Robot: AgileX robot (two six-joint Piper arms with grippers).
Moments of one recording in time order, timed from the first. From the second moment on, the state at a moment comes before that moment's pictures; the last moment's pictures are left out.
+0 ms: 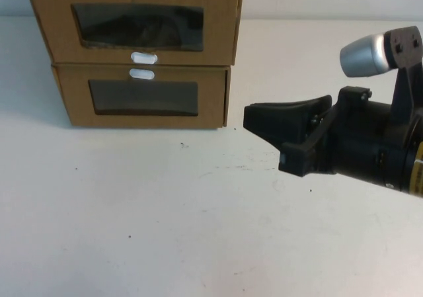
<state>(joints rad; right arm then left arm) 0.63 1.12 -0.85 -1.72 -0.33 2.00 -0.09 0.10 -0.26 -0.70 0.38 0.76</state>
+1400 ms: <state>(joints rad) 0.62 1.13 -0.81 -1.71 -0.02 2.00 -0.09 0.08 0.03 -0.82 0.23 0.75</state>
